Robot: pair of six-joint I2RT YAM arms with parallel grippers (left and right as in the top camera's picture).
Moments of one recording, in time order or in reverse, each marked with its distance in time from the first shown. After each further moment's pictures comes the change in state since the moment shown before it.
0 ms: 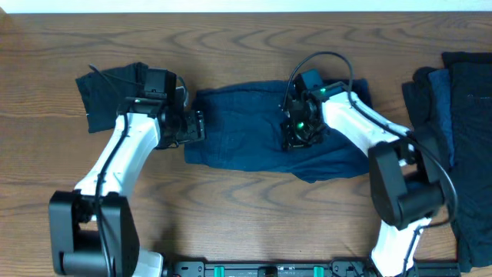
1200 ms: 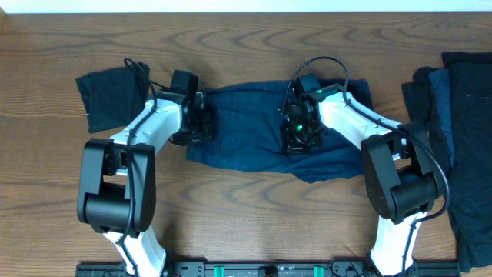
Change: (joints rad) left arm -0.069 0.262 0.053 0.098 -0.004 -0.036; right arm 0.000 0.034 0.000 0.007 -0.009 0.005
